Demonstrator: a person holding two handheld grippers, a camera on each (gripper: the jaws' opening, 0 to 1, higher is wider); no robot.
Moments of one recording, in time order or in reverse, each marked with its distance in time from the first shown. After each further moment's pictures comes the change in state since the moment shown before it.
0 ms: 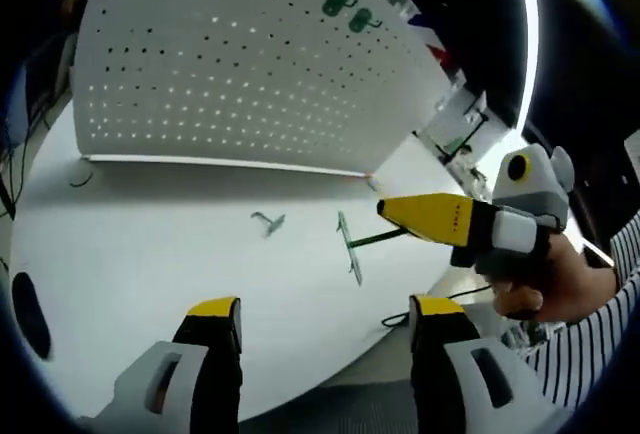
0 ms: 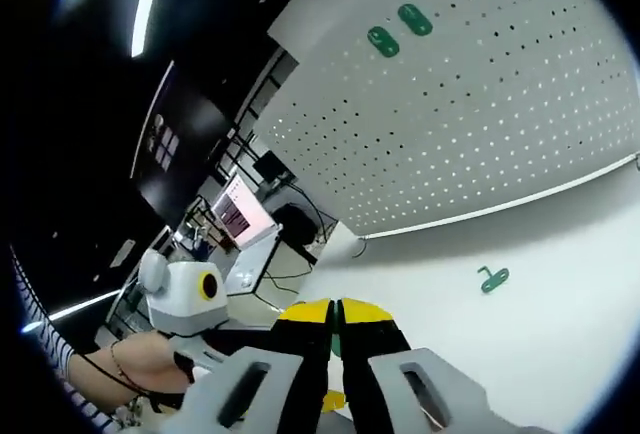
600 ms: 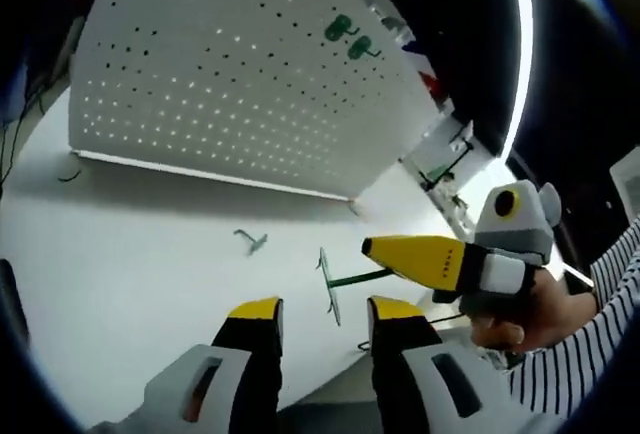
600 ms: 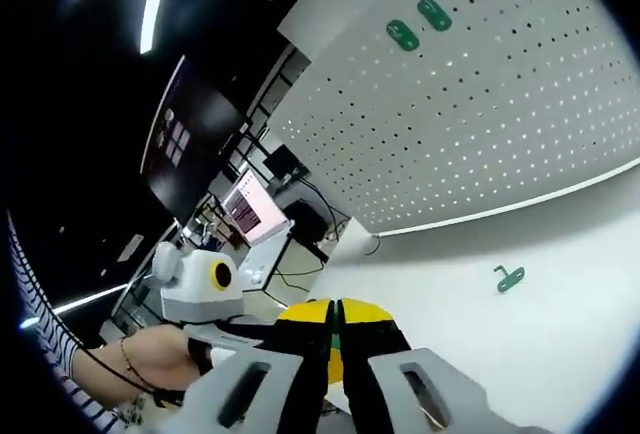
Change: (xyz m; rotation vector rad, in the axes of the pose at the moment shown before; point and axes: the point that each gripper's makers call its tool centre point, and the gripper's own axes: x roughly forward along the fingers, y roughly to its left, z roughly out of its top) left arm -0.002 -0.010 0.017 -0.089 -0.085 -0.099; right arm 0.005 0.015 0.000 -0.017 -0.002 0.042
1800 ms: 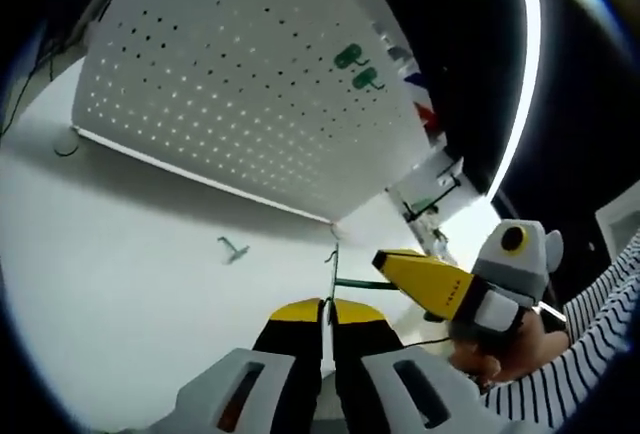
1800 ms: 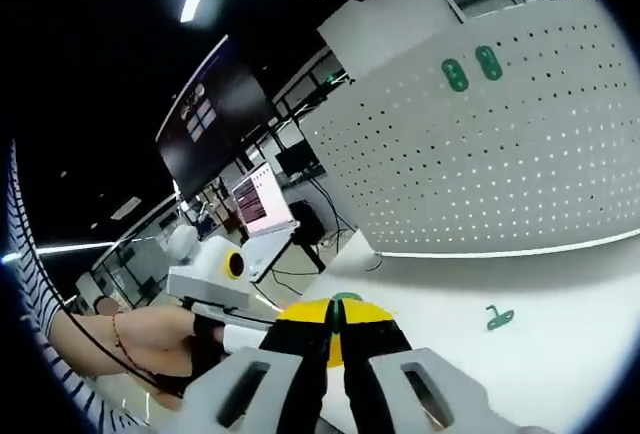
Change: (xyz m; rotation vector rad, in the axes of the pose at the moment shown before) left arm -0.005 -0.012 0.015 -0.114 -0.087 -0.077; right arm -0.006 0.022 0.012 -0.212 -0.024 0.004
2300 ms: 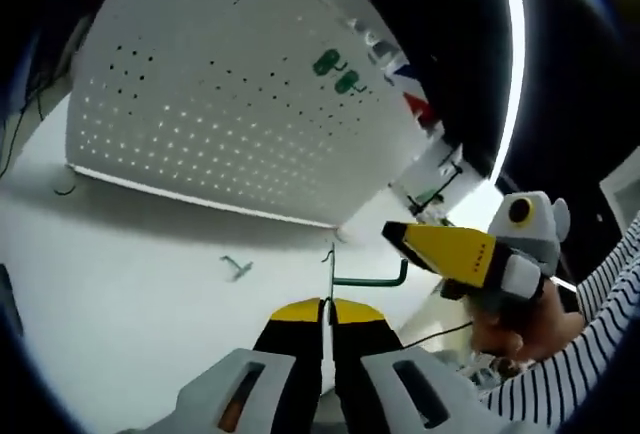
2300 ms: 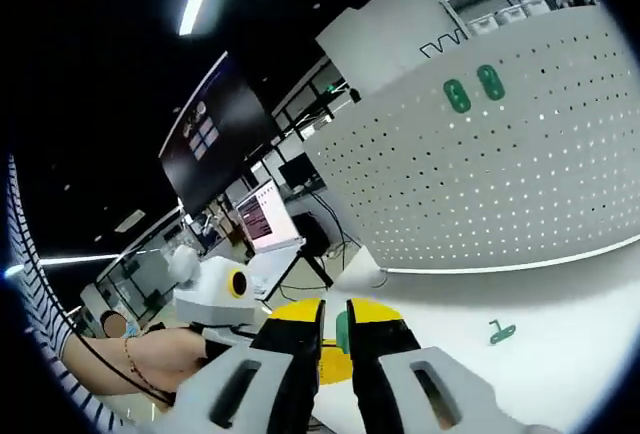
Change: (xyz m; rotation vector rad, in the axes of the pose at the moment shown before) left arm -0.002 -0.009 0.016 0.149 -0.019 0.043; right arm -0.009 0.005 0.038 0.016 -0.067 0.016
